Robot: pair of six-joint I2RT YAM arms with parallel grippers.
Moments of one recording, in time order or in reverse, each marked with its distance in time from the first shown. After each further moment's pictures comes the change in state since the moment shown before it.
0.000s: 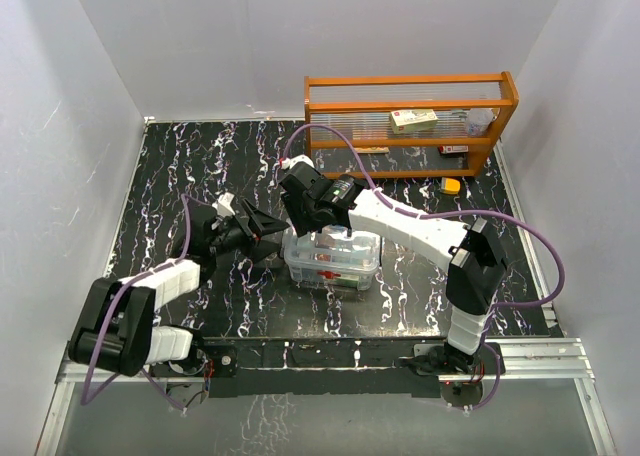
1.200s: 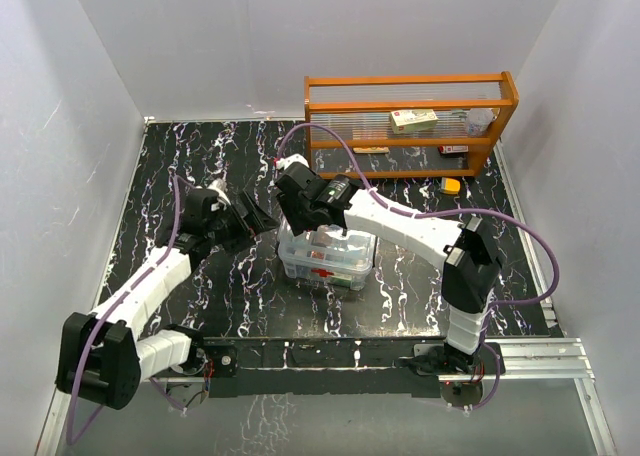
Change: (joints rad) left arm -0.037 -0.195 0.311 -0.787 -0.380 0.432; right arm 0.009 0.027 0.028 0.002 0.021 -0.028
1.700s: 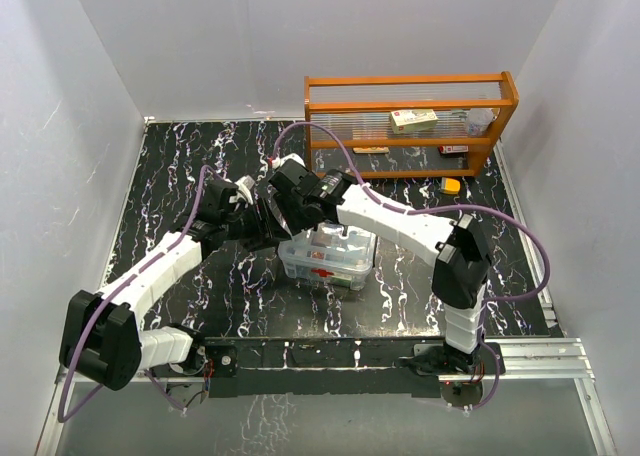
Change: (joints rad) left arm -0.107 0.110 0.097 -0.085 0.104 0.107; right arm 0.000 0.065 0.114 -0.106 0.009 0.006
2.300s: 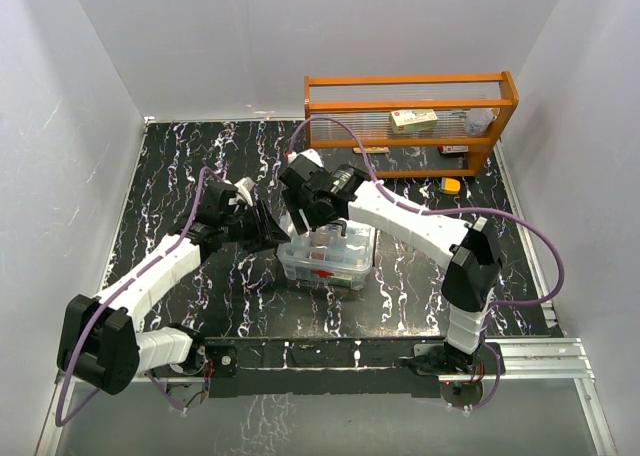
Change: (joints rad) left arm -0.010 -0.028 -0.017 -0.003 -0.016 -0.001; right arm -0.023 -0.080 -0.047 -0.083 0.062 0.066
